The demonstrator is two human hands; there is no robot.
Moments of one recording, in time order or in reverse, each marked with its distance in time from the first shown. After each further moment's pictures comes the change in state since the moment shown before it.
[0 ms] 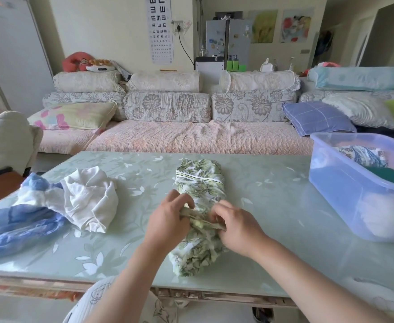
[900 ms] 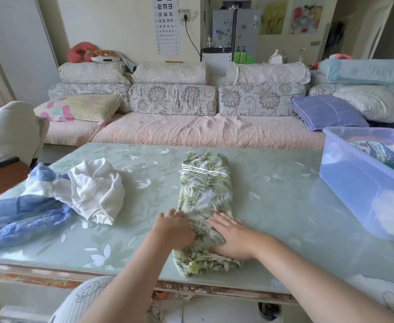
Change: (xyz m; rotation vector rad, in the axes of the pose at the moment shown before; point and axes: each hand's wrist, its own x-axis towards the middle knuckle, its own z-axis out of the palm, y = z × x) left_hand 0.002 -0.032 0.021 0.597 -0.827 -0.217; right_hand 0.011 0.017 0.043 -0.174 -0.597 0.123
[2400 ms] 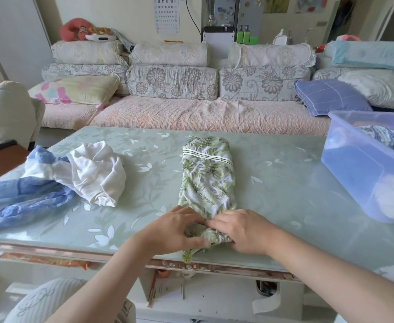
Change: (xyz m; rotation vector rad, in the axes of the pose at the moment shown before) left_hand -0.039 -0.020 0.030 -0.448 0.279 0.503; right_hand -0.025 0.003 0.014 -0.382 0.318 -0.437
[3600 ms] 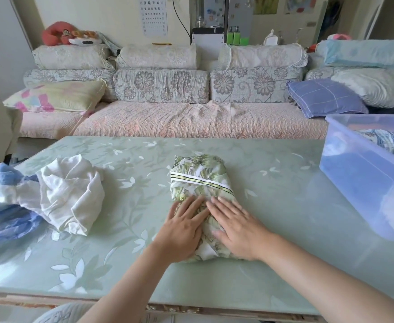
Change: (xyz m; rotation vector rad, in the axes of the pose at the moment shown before) left_hand 0.094 -0.022 0.042 0.380 0.173 -0.030; right_hand 0.025 0.060 0.018 0.130 -0.095 0.347
